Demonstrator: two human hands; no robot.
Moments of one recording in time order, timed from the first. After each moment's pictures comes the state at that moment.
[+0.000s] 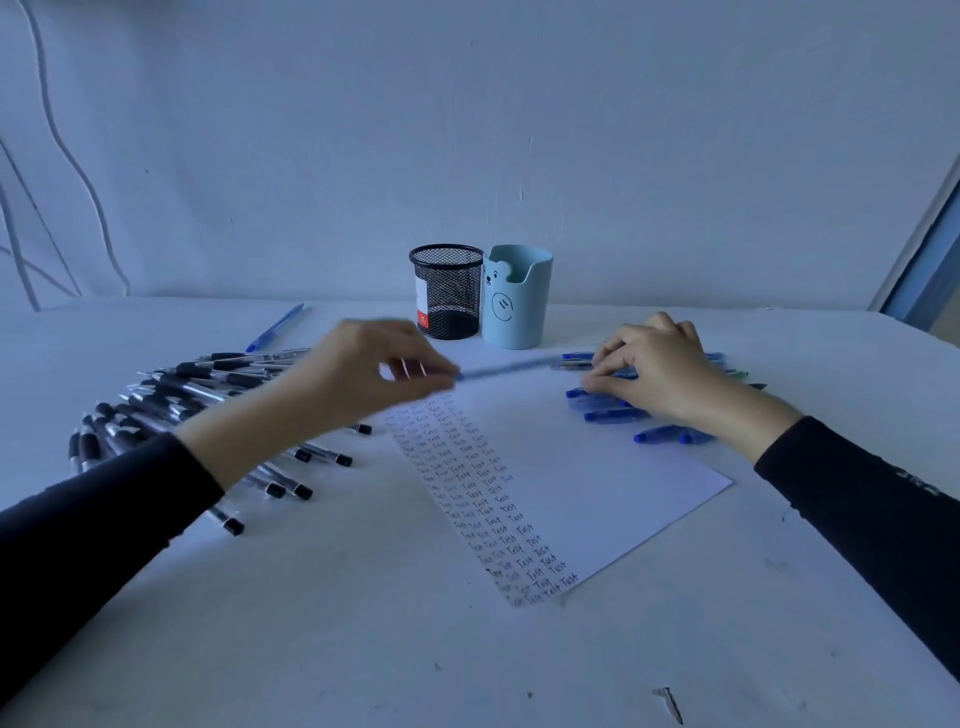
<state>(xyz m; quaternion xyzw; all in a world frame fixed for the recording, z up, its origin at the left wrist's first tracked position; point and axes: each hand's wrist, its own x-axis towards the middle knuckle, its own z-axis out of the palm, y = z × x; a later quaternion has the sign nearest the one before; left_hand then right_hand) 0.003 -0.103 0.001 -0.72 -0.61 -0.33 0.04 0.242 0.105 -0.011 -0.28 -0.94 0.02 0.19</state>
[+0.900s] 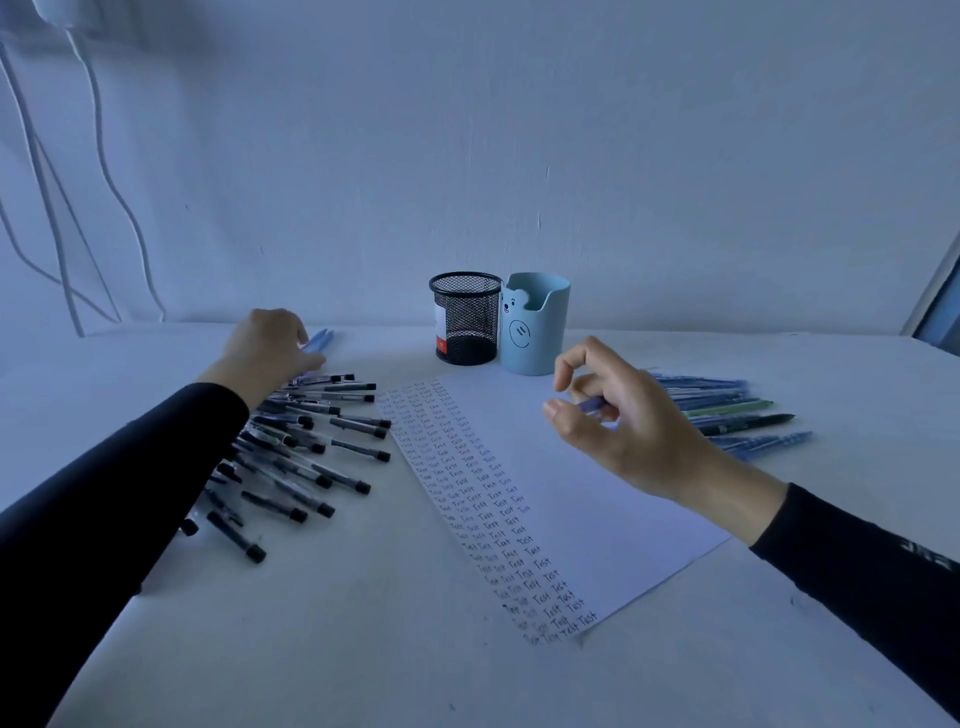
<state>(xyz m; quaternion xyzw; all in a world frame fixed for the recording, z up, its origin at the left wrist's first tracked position) -0.139 -0.084 -0.002 -0.39 -0.90 -0.17 0.10 0.226 0.028 -0.006 -0.09 -0.87 0.36 0.33</state>
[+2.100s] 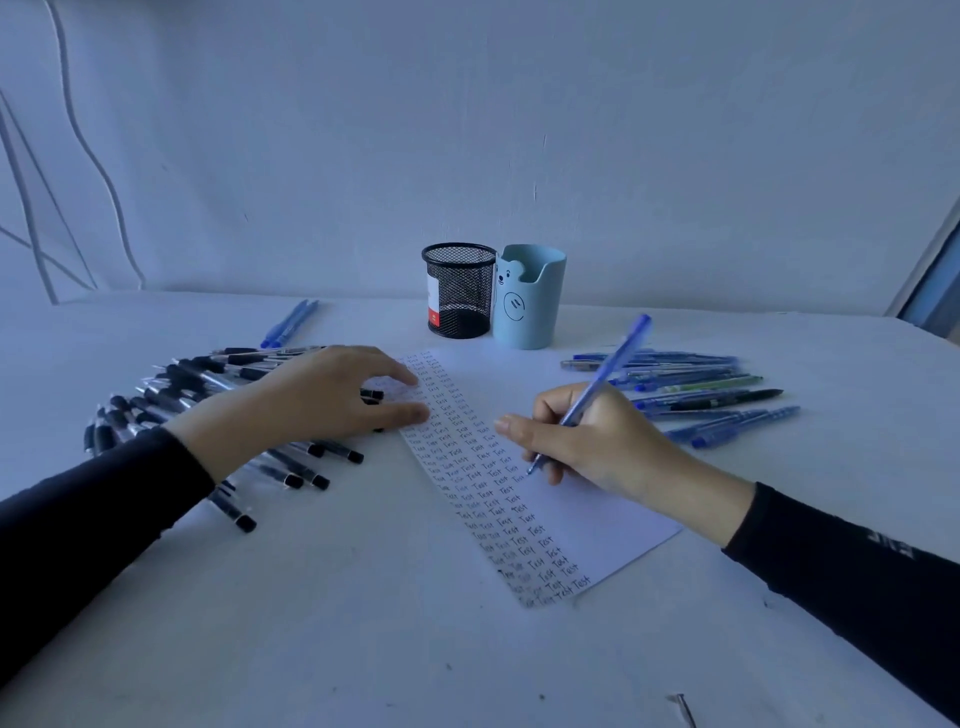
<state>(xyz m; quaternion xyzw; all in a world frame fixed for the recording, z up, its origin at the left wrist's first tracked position) -0.039 -0.110 -0.019 -0.62 -0.77 -0.13 -0.02 0.220 -0.001 -0.017 -0.23 -0.82 0.48 0.21</state>
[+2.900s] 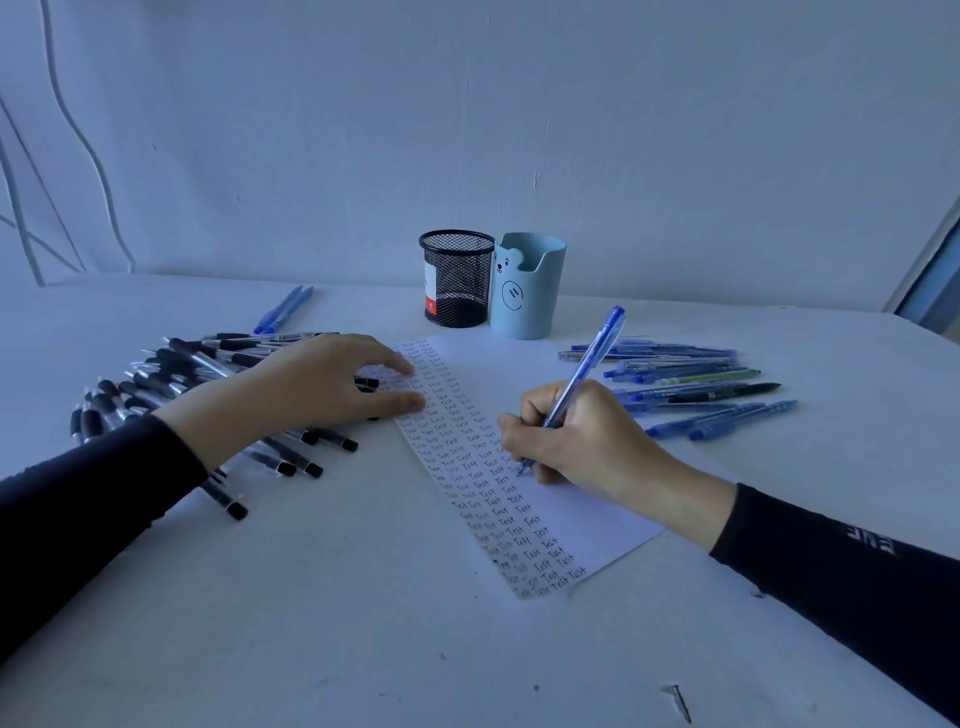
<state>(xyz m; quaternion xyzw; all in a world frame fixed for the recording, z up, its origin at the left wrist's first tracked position) -0.038 -0.109 -0.020 -0.61 -0.78 -0.13 -0.04 0.216 -0.007 -0.024 -0.24 -0.83 0.45 0.22</state>
